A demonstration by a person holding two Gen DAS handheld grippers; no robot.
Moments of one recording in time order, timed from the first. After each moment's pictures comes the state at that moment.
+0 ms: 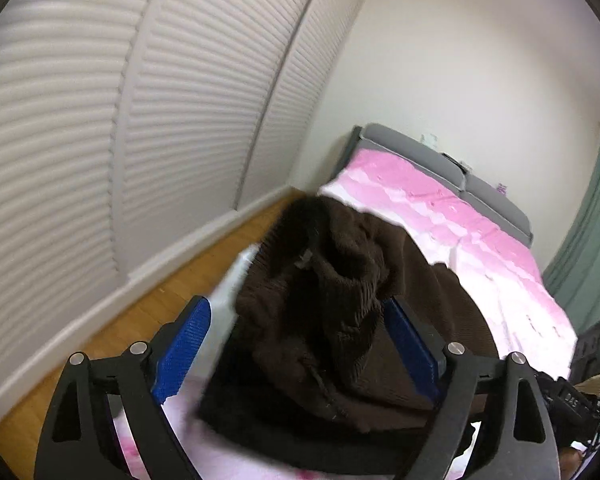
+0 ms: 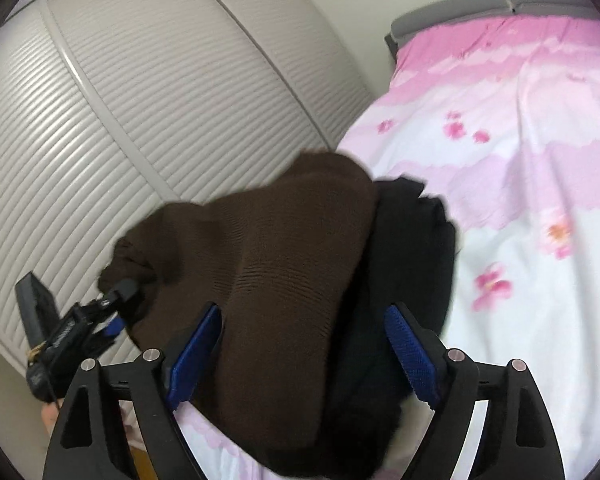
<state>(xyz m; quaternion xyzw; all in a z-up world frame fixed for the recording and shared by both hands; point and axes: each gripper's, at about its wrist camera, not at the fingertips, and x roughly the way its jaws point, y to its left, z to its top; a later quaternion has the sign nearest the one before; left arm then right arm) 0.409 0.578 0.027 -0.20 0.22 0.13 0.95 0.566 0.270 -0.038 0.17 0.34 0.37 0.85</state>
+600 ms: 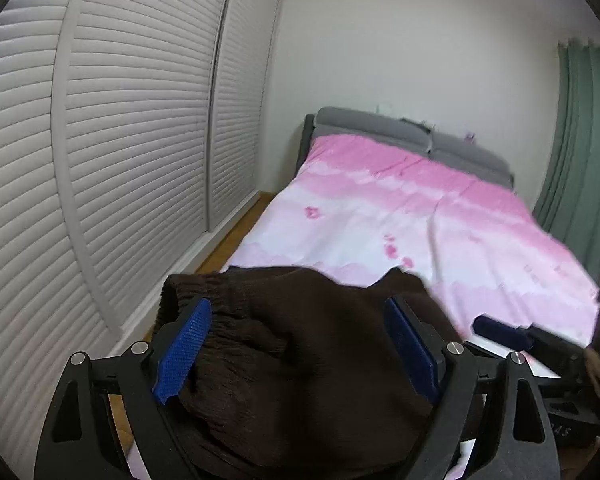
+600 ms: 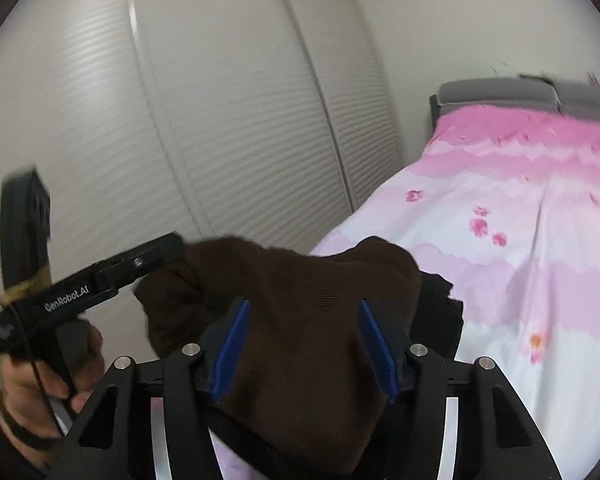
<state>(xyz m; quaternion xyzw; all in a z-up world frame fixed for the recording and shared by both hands) 0.495 0.545 0.055 -0.08 0.25 0.08 0.96 0.547 0.320 0.040 0.03 0.26 0.39 0.88</state>
